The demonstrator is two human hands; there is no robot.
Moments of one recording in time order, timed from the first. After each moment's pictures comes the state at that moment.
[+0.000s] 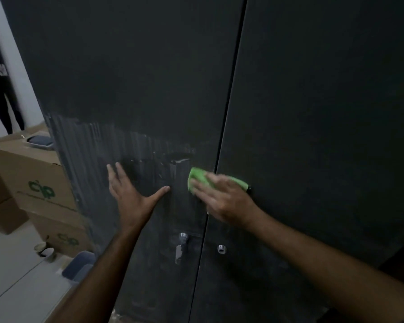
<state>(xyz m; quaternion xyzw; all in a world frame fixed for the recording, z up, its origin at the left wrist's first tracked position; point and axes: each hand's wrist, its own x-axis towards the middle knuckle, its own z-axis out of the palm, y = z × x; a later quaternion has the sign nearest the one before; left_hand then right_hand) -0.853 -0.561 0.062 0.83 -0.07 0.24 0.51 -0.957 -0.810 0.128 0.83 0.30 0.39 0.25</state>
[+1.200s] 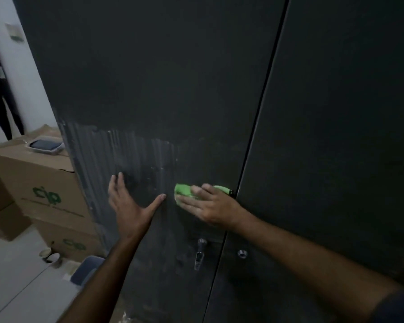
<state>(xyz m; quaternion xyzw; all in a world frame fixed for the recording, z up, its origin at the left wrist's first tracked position) -0.820 -0.508 0.042 0.82 -0.07 0.25 0.51 -0.913 -0.735 0.121 0.82 0.35 0.32 0.32</state>
